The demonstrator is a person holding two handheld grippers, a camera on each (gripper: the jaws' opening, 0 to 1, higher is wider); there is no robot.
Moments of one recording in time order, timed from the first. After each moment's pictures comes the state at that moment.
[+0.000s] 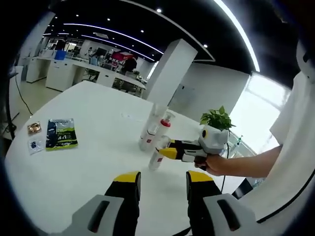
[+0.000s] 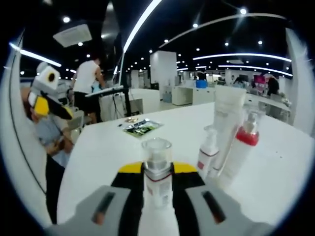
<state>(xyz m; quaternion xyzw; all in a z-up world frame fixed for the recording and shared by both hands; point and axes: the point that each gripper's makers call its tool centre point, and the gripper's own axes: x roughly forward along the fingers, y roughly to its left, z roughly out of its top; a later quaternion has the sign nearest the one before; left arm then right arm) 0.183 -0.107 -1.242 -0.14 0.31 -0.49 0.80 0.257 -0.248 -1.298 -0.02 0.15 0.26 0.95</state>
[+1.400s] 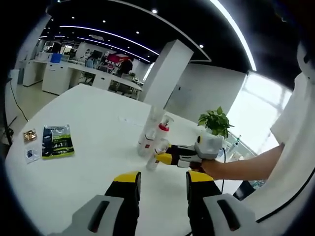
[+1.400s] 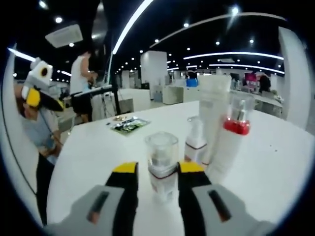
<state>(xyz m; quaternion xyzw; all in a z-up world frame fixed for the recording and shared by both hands) 0.194 -0.110 -1.239 -0.13 0.30 -0.50 0.80 0.273 -0.270 -1.320 -0.02 0.16 0.23 0.96</state>
